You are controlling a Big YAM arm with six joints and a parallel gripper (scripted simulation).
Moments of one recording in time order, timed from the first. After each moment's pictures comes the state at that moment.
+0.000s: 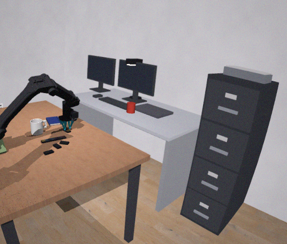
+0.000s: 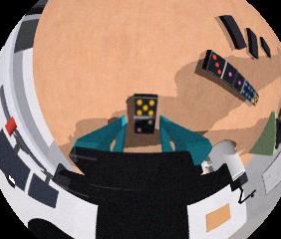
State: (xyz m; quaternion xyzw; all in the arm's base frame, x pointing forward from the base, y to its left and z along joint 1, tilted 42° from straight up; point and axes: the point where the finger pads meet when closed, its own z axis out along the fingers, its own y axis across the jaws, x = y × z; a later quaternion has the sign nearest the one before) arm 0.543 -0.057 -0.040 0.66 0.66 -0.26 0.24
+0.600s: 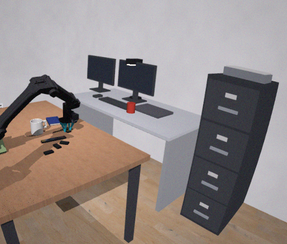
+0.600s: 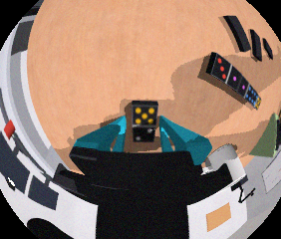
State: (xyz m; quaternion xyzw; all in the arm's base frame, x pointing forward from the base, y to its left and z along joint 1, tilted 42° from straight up) arm 0.542 -0.068 -0.048 0.66 0.66 -0.27 0.24
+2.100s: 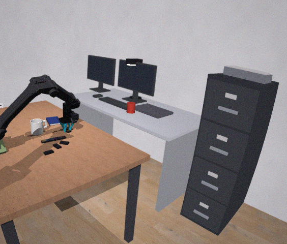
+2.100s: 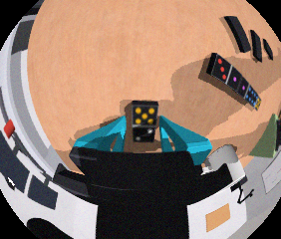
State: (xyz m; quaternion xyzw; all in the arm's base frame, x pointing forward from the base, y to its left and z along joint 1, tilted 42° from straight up) arm 0.542 -0.068 -0.048 0.66 0.66 -0.27 0.24
